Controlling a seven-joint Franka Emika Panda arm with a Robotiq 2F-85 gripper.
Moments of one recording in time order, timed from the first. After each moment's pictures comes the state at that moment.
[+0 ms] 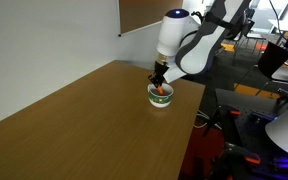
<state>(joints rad) 0.41 0.42 -0.62 -2.48 -0.09 3.02 0.62</state>
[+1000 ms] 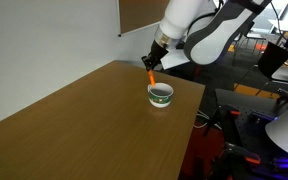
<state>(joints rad) 0.96 0.36 -1.12 -2.56 -0.10 3.16 0.71</state>
